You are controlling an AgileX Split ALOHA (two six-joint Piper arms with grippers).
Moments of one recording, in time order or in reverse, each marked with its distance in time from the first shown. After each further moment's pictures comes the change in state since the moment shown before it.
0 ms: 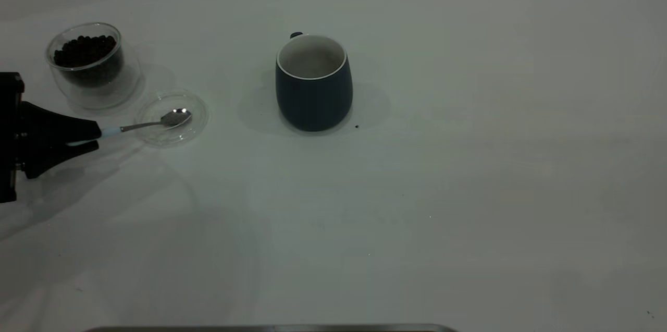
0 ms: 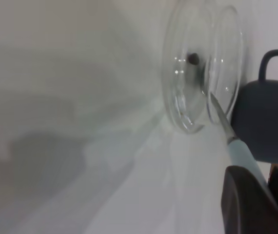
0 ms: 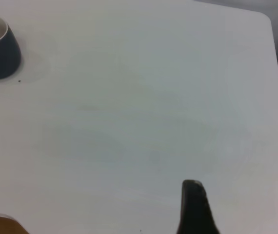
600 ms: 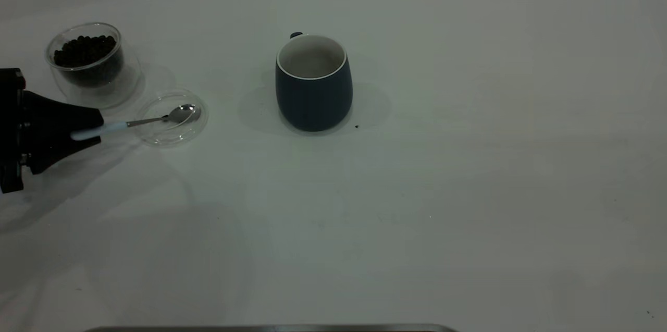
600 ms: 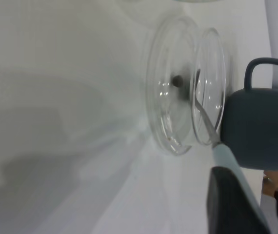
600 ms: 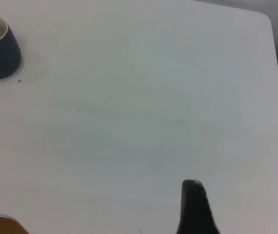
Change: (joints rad) left arm 0.000 0.026 -0.037 0.000 0.051 0.048; right arm 0.000 0.000 0.000 0.000 0.000 0.000
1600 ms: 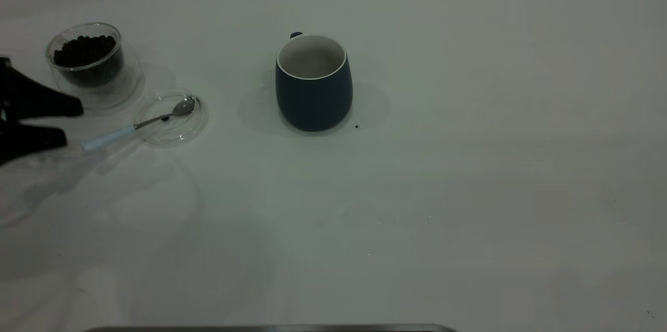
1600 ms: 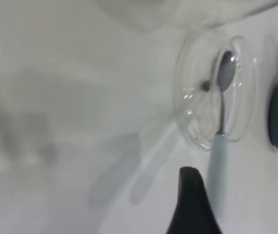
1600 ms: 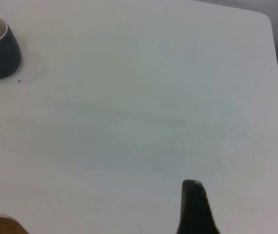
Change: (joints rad) left arm 0.000 -0.216 0.000 0.150 -0.242 -0.098; right arm 0.000 0.000 0.000 0.000 0.000 0.000
